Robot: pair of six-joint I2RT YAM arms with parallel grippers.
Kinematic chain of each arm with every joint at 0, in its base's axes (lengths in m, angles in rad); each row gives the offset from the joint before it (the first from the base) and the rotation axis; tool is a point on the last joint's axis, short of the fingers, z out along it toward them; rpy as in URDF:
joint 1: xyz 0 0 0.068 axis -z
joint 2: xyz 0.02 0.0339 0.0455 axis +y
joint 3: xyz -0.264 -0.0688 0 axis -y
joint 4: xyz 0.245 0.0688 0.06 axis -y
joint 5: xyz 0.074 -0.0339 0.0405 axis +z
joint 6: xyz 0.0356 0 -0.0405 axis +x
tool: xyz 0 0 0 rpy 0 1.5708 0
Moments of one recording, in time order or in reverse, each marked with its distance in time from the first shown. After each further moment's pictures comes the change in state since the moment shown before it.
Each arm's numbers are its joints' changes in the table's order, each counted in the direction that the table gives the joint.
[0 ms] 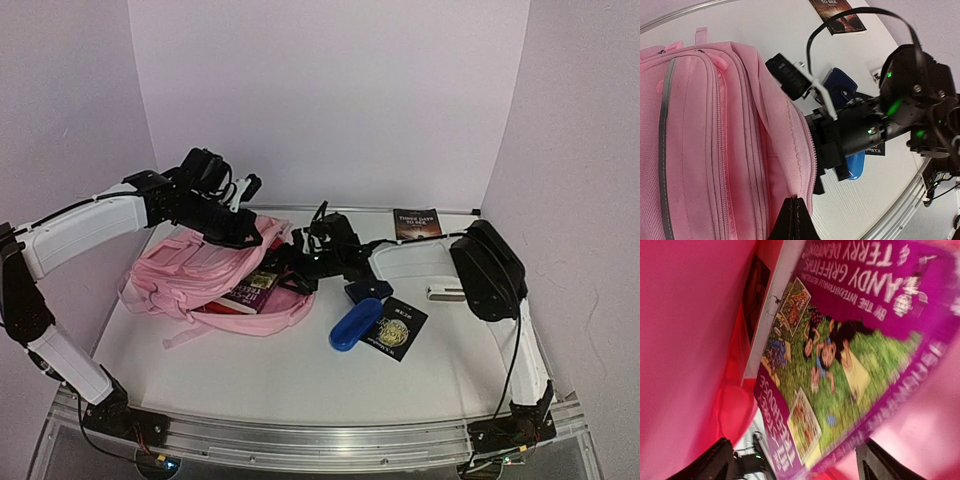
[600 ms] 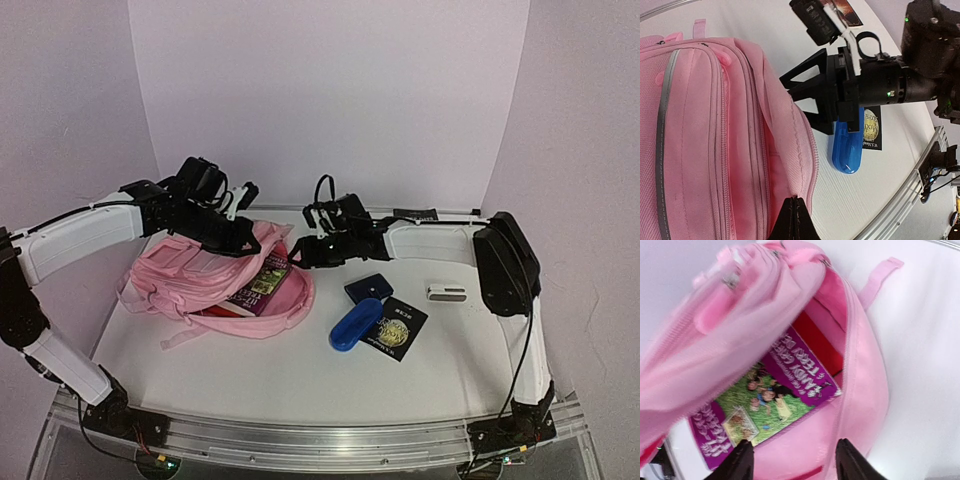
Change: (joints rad) left arm -0.002 -0.040 -0.083 0.042 -0.032 -0.019; right arm 0.054 -0.090 0.056 -0.294 -0.244 -0.573
